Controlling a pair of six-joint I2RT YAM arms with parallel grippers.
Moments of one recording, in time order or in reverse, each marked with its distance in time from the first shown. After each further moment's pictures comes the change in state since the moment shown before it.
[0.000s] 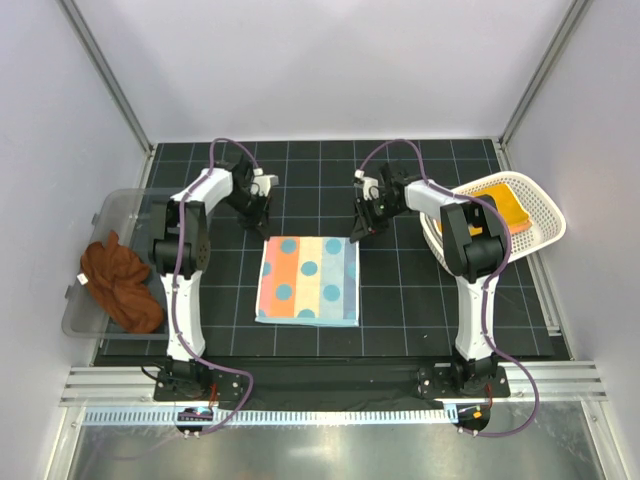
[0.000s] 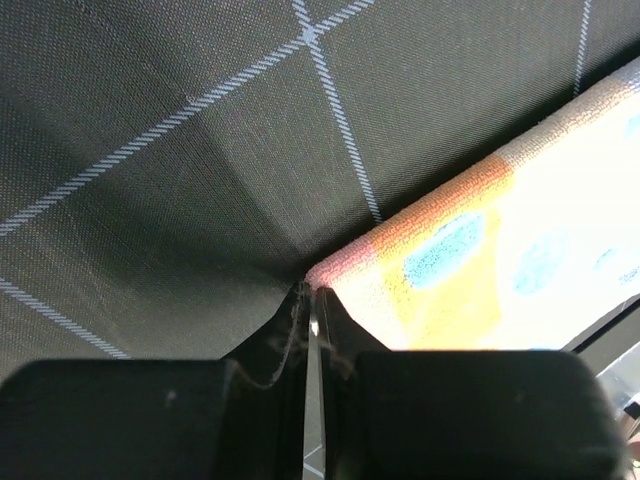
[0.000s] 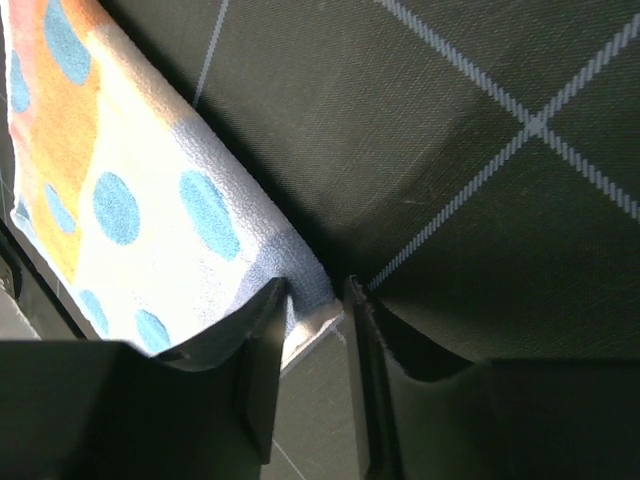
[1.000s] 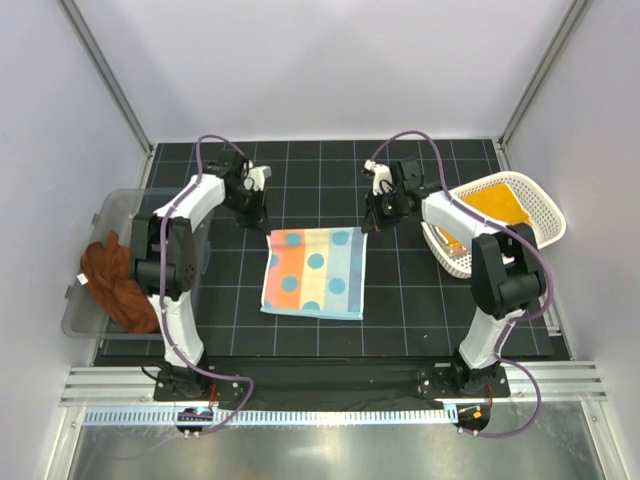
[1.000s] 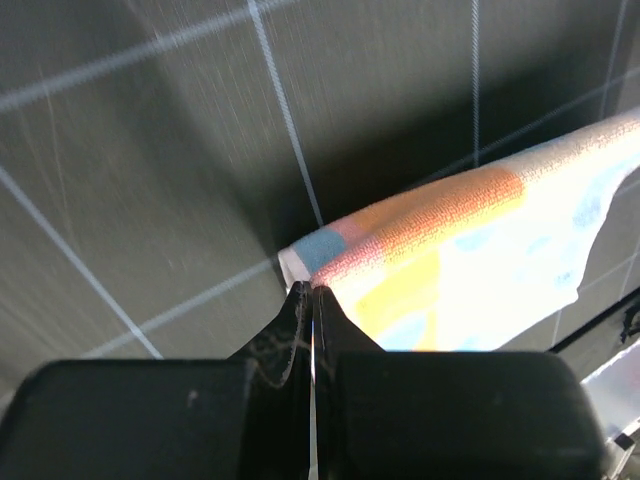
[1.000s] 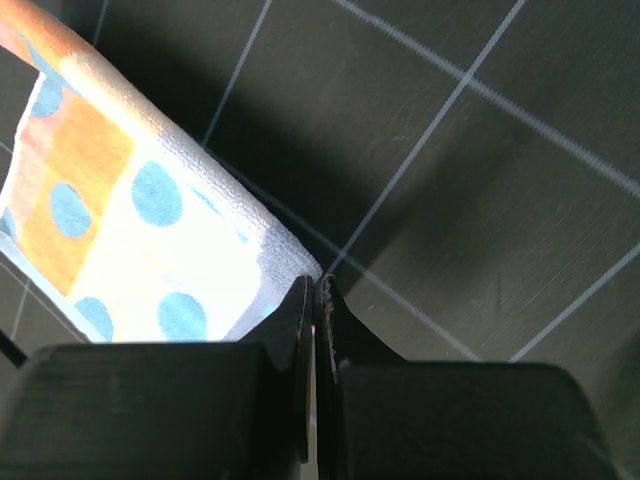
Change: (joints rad) left arm -0.018 -0.225 -0.176 0.137 -0.038 -0.209; right arm 0.024 -0.327 -0.211 0.130 0.222 0.048
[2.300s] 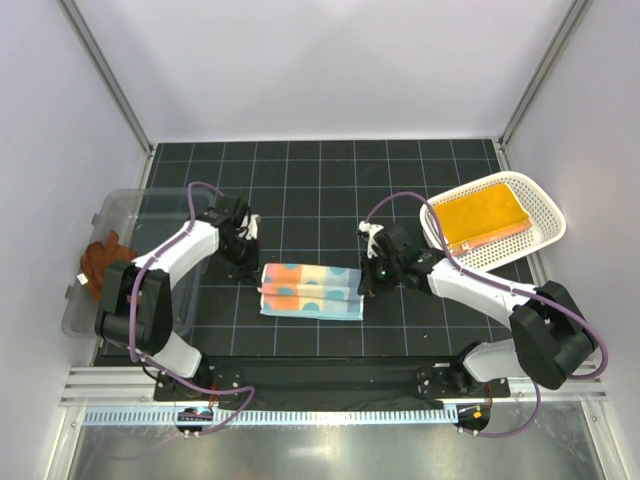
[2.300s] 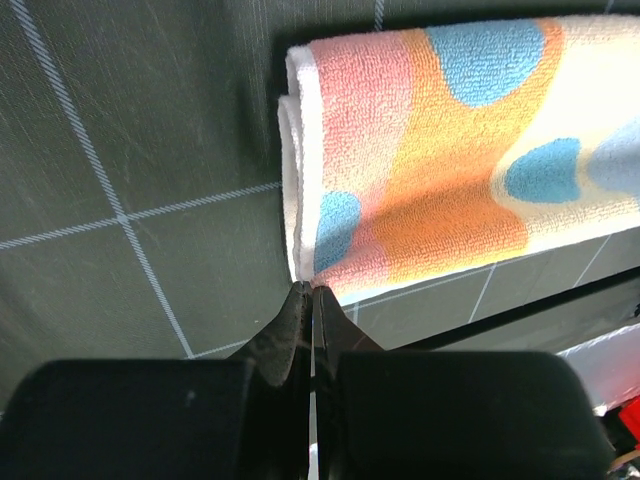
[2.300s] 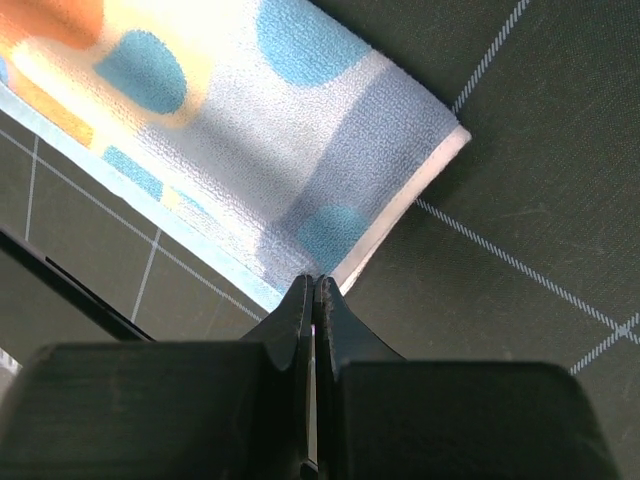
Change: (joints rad) left arm -0.103 -0.434 -0.537 -0.007 -0.176 -0.263; right arm 0.318 -0.459 -0.566 0.123 0.225 0.334
